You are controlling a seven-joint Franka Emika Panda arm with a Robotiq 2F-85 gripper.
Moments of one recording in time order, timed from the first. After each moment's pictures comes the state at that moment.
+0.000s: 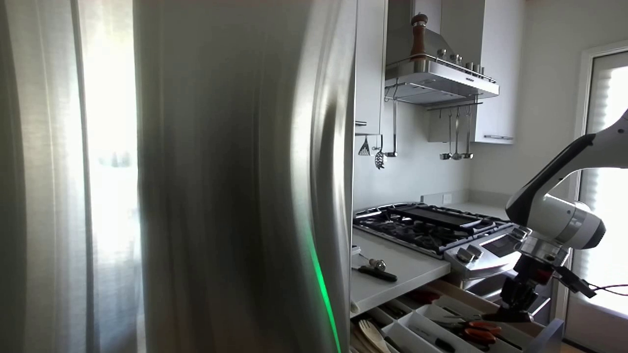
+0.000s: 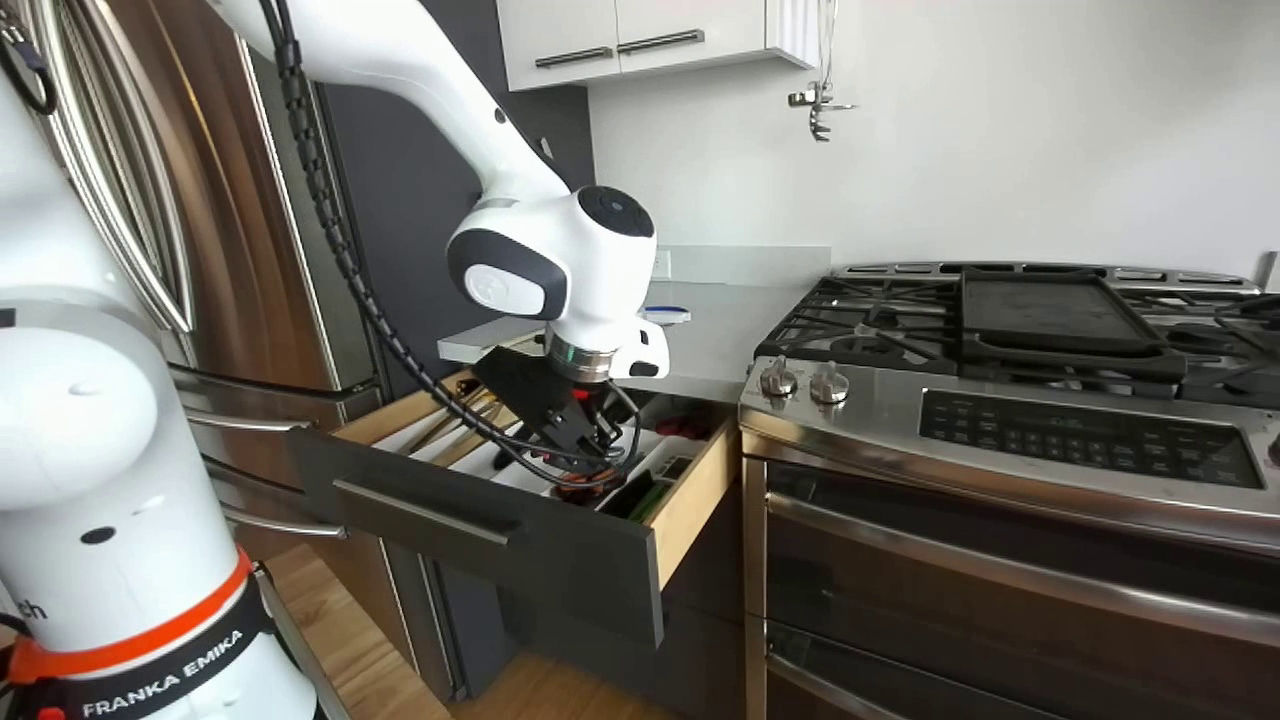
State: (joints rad) arm -0.06 -0.13 -0.15 -2.73 0.81 2.41 -1.01
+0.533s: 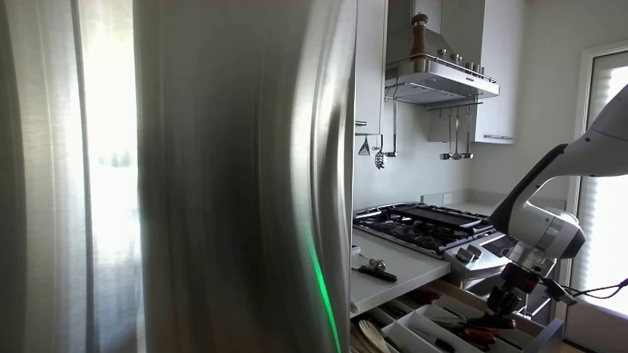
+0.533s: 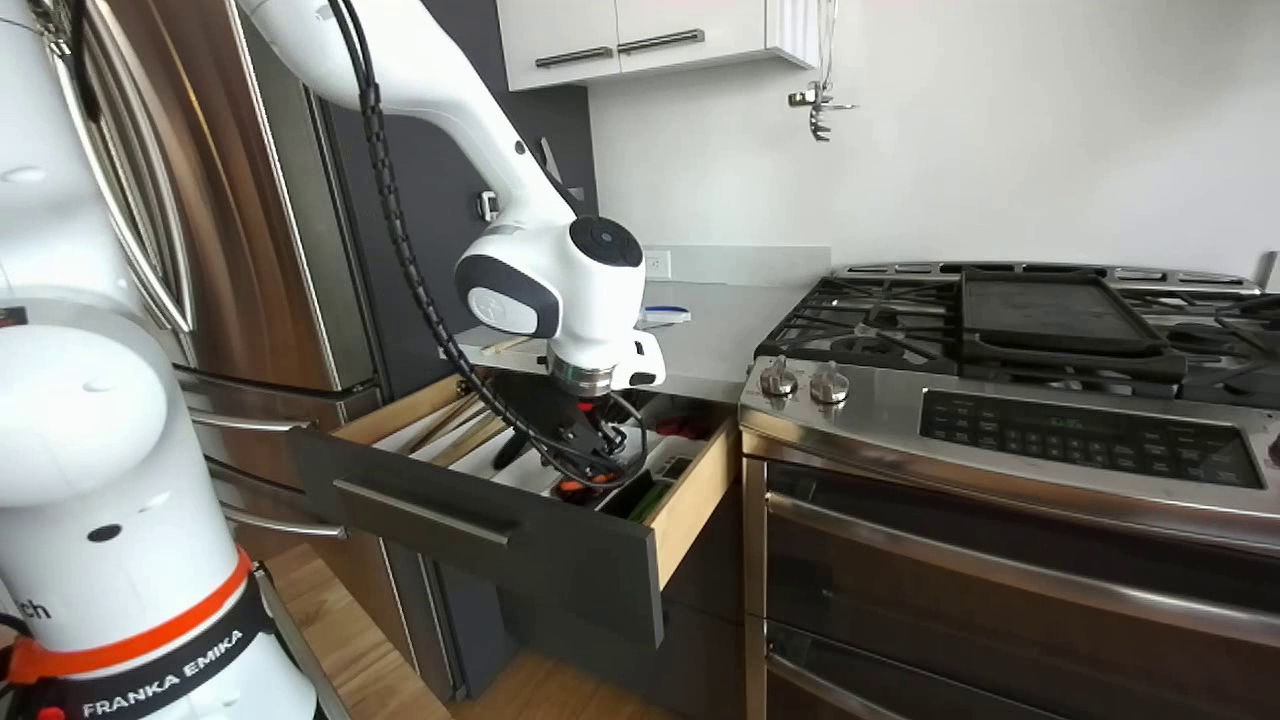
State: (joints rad) arm -0.02 -0.02 -0.09 -2.69 1.02 2.52 -1.22
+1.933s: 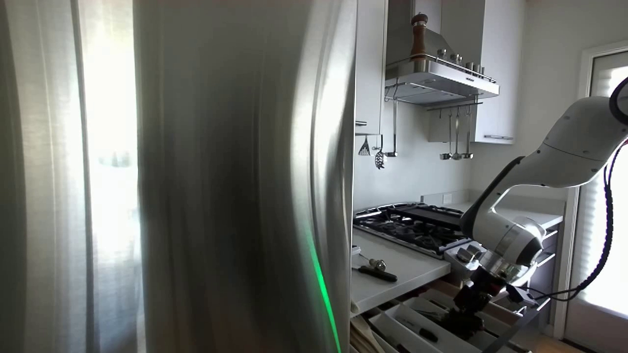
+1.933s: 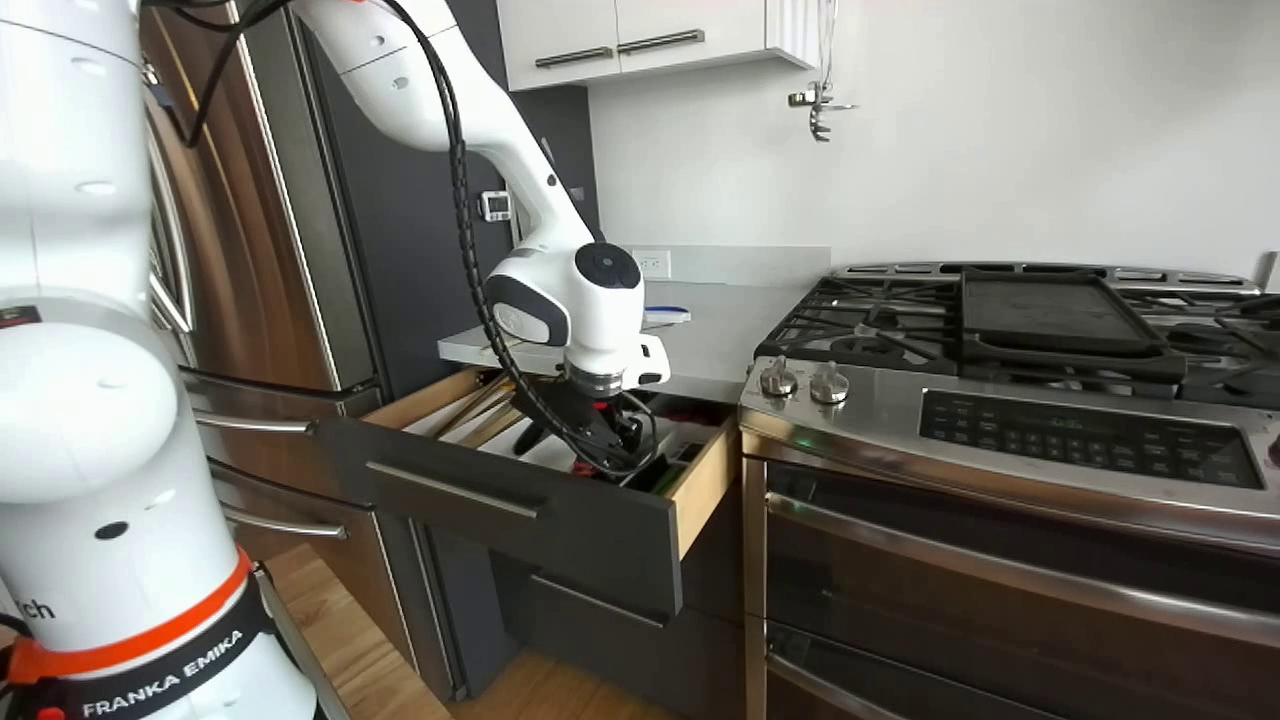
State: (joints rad) arm 0.02 0.19 0.02 -2.51 1.27 2.65 -1.34
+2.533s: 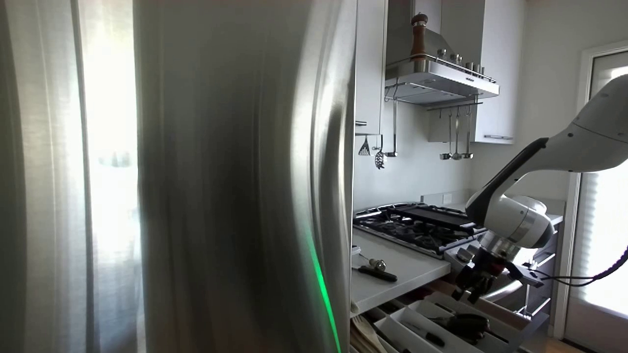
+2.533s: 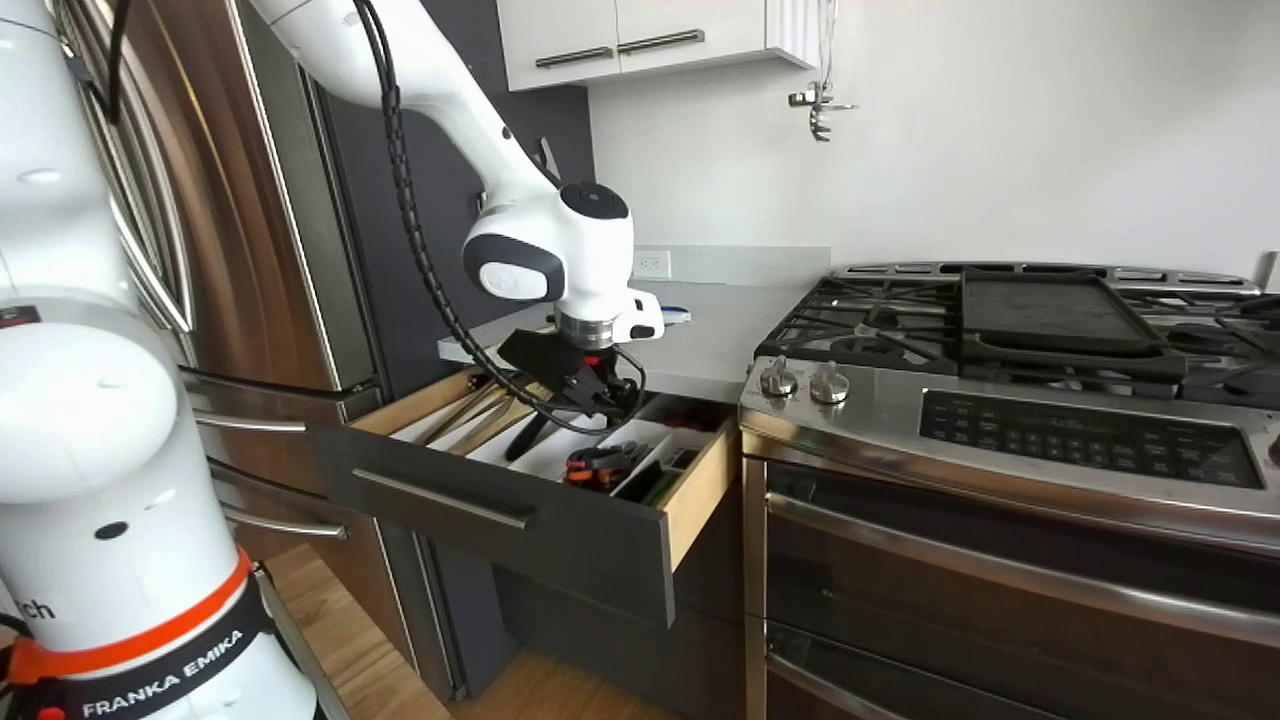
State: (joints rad) arm 0.02 0.01 0.02 -2.58 0.99 2.64 -0.99
